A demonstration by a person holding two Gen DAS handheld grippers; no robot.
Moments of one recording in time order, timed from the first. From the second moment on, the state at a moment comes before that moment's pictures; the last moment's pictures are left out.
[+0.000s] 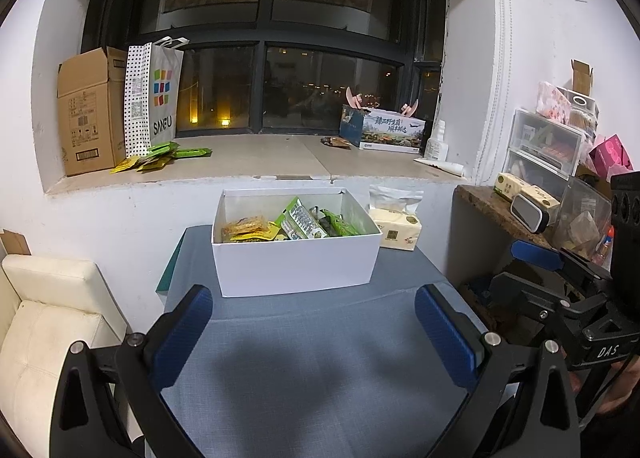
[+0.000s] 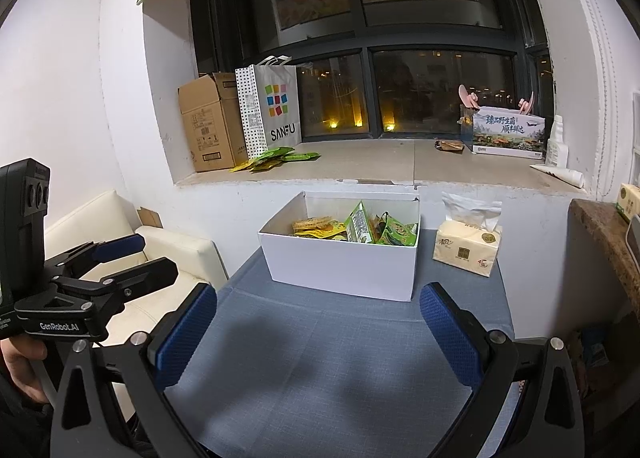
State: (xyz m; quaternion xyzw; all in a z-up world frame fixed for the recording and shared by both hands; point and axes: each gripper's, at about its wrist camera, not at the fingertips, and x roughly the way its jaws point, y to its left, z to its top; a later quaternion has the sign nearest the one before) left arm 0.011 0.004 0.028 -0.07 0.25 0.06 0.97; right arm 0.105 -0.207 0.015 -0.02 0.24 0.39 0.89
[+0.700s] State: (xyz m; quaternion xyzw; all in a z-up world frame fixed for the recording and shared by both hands) left arm 0.011 0.002 0.026 -0.07 0.25 0.05 0.96; right arm 0.106 -0.206 0.012 -0.02 0.25 0.39 0.89
